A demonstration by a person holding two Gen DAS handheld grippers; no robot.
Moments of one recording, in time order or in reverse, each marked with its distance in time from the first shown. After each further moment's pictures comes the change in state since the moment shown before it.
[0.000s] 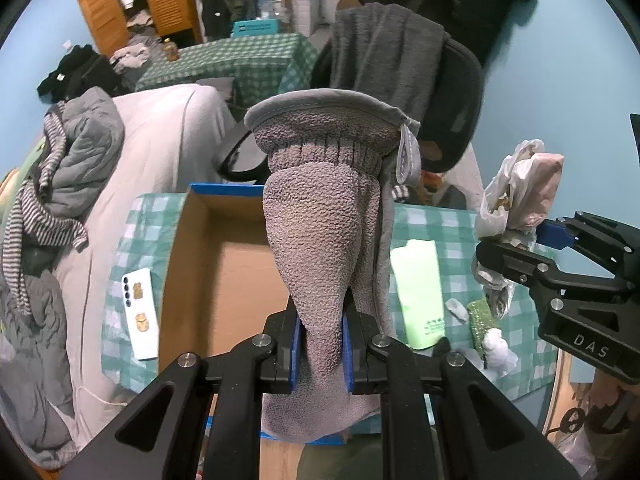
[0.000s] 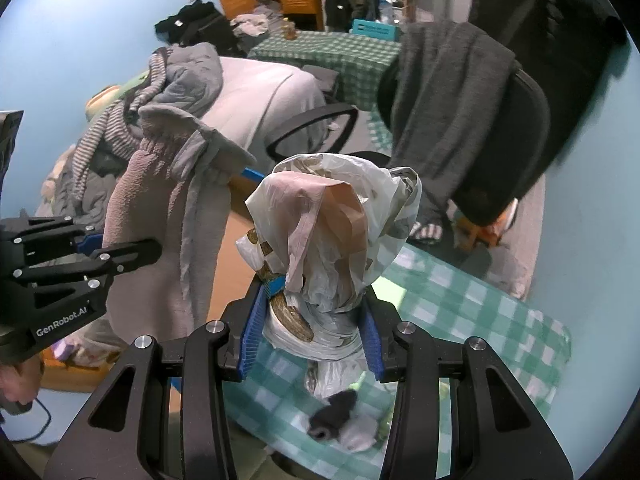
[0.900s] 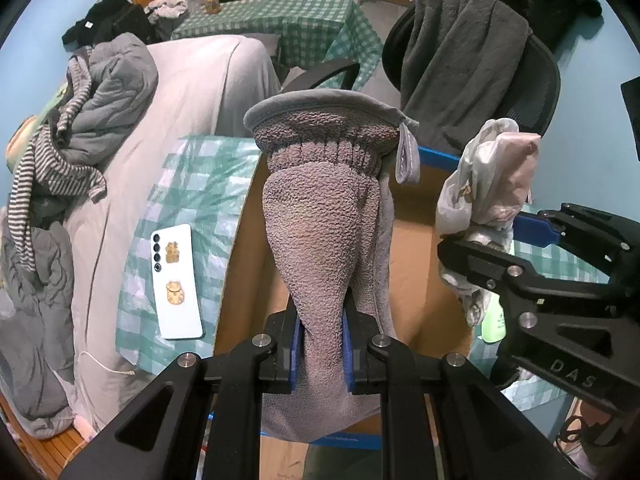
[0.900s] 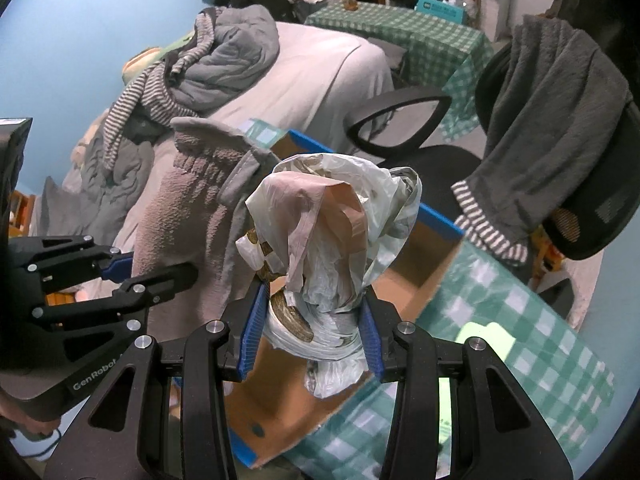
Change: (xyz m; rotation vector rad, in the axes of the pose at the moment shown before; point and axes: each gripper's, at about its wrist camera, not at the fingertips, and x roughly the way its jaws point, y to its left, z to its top) left arm 0.056 0.102 -0.014 -0.111 0.119 0.056; right arm 0.107 0.093 0.043 -0.079 0.118 0.136
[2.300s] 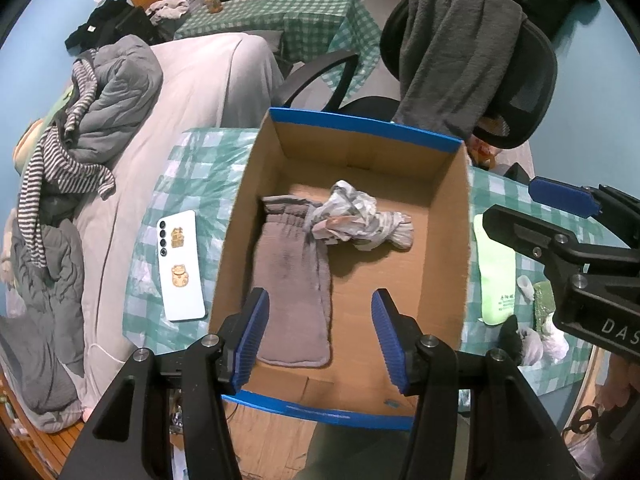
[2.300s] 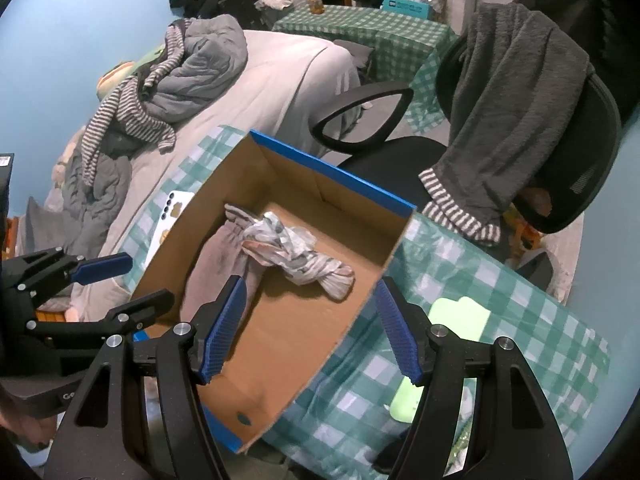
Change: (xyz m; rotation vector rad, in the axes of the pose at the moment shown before) left arm -0.016 -0.020 -0.020 0.023 0.011 0.040; right arm -0.034 -0.021 -0.018 0.083 -0.039 -0.089
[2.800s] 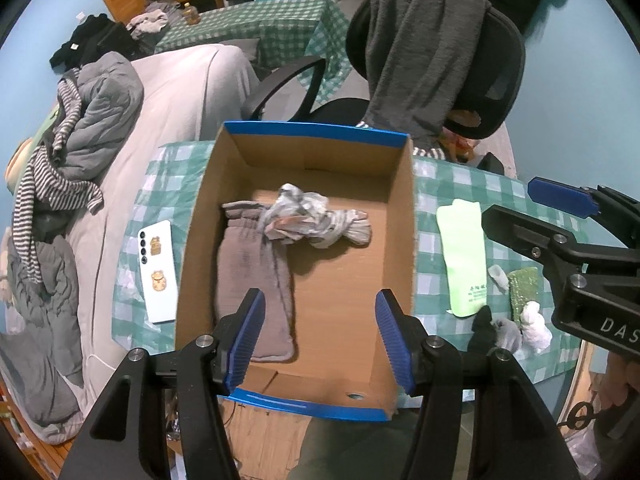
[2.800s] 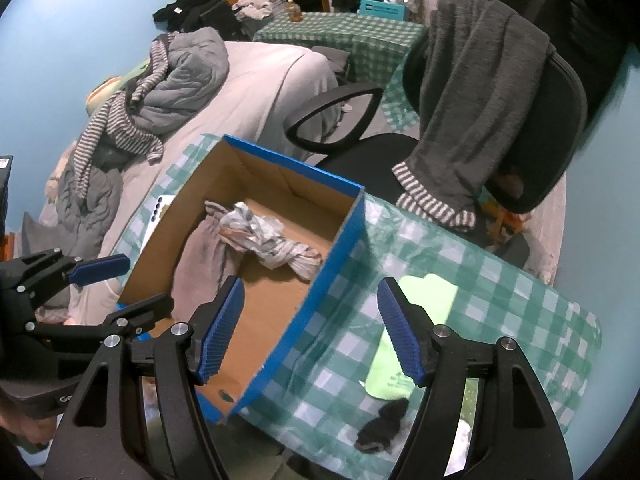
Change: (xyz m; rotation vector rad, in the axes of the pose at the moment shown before) left arm -0.016 -0.046 -0.005 0.057 -0.009 -0.026; right arm -0.035 -0.032 -0.025 0.056 -0.023 -0.030
